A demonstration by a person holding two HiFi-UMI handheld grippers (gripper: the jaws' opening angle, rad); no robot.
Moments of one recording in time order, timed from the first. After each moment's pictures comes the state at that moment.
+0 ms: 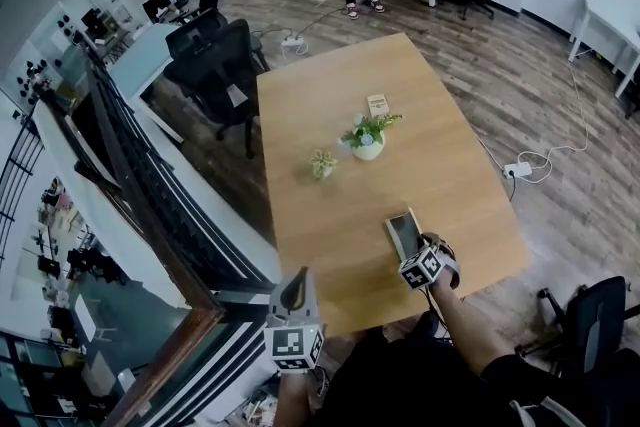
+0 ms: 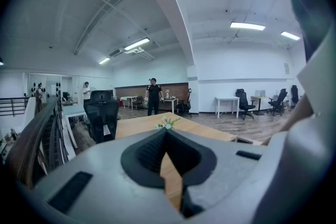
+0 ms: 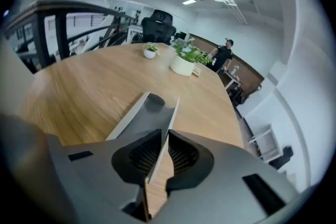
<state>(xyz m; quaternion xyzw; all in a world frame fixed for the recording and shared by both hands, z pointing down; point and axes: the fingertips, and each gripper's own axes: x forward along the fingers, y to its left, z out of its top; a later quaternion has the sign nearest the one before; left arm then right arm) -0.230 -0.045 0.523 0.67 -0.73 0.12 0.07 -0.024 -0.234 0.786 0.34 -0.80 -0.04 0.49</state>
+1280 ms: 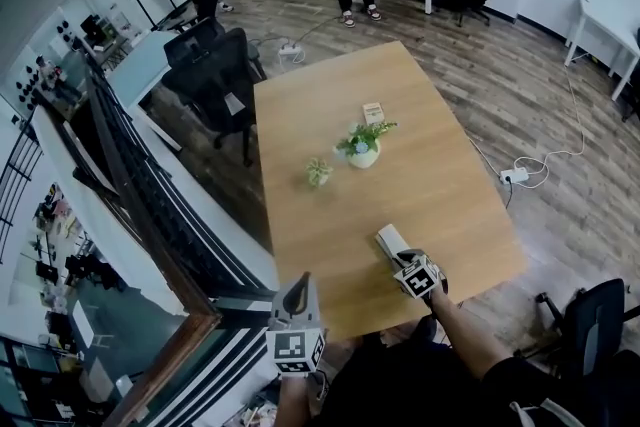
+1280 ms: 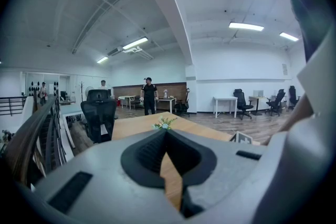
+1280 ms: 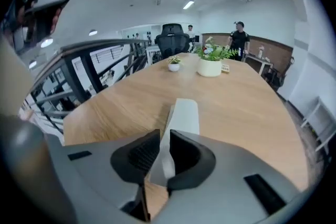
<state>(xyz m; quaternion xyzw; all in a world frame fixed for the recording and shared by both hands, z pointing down) -0.218 -0.053 0.526 0.68 -0.72 0.12 0.08 -0.069 -0.182 0.789 0.20 -0.89 0.11 0.40</state>
